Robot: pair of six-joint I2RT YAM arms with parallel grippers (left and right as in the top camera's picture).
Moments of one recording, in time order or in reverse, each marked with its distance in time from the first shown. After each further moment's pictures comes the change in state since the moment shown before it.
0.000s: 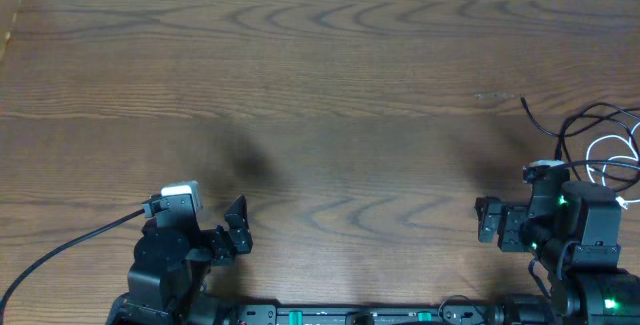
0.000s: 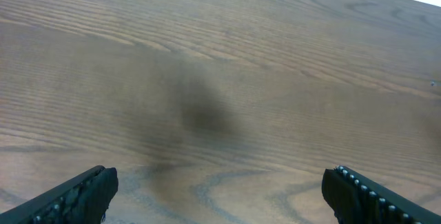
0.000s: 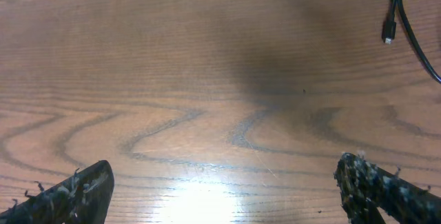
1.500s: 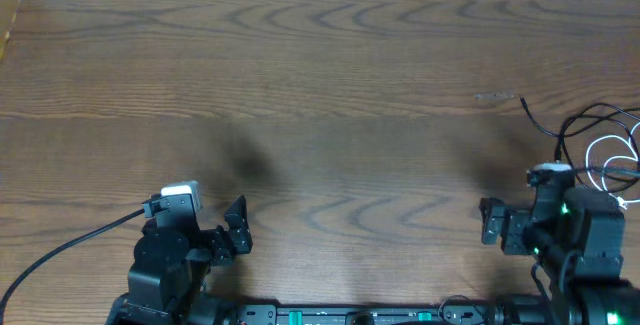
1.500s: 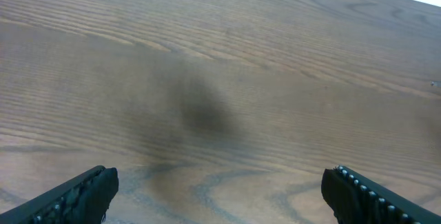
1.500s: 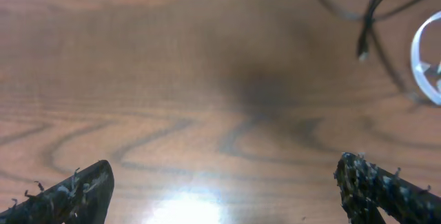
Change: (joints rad) left arm 0.000 0.000 0.000 0.000 0.000 0.000; right arm 0.016 -0.065 -0.001 0.011 0.057 -0.014
